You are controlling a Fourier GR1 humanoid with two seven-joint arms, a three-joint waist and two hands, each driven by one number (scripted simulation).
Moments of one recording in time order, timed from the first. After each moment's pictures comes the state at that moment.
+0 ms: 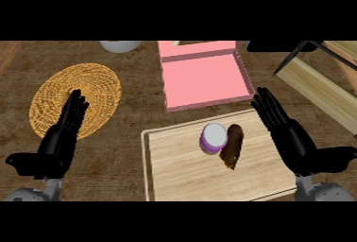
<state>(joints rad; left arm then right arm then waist) -0.07 0.47 -0.31 -1.59 0.35 0.36 -0.13 -0.10 -0.32 0.25 -1.65 -0.34 -0.02 -0.02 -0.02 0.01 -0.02</state>
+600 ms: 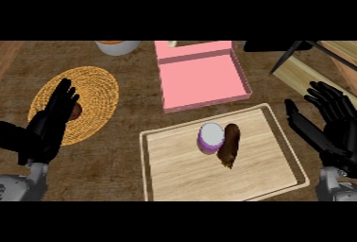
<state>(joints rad) -0.14 0.52 -0.23 -1.56 0.43 0.32 0.04 -0.09 -0.26 0.03 -1.74 -0.07 -0.60 0.16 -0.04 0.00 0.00</state>
